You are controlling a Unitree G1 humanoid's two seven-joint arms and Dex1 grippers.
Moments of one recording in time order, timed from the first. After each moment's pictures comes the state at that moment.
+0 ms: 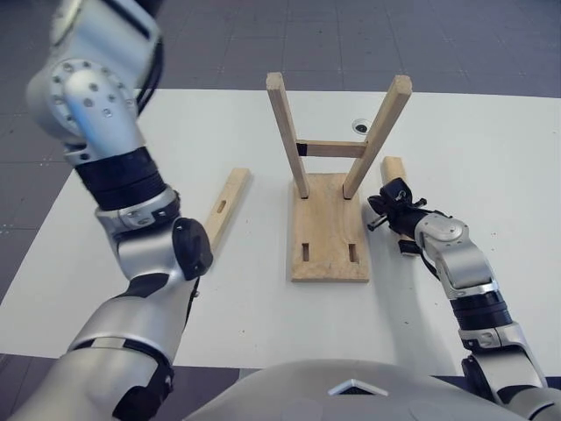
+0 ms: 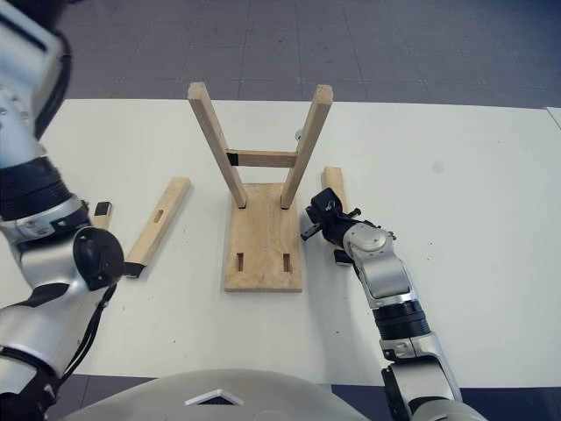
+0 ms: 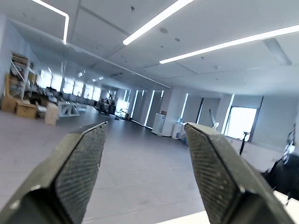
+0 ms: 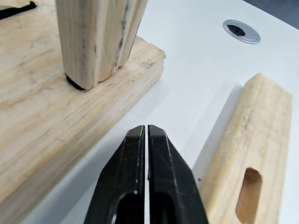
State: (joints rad) left arm -0.85 0.38 0.39 -0.07 -0.62 0.74 -0.30; right arm -0.21 -0.35 0.18 0.00 0.00 0.52 0.48
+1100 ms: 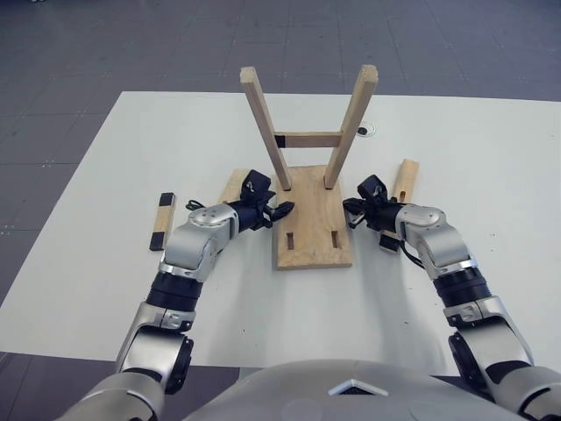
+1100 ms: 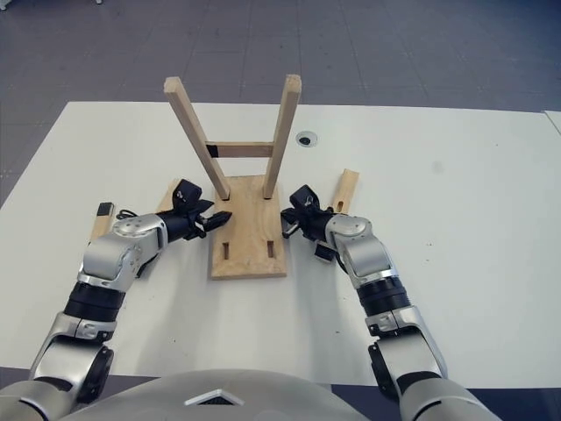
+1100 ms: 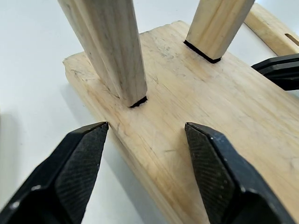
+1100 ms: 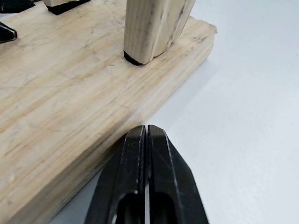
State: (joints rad) left arm -0.33 0.36 -0.18 0.13 -0.30 0.66 -0.47; right arm -0.38 -0.28 0.24 0.27 0.09 0.48 0.60
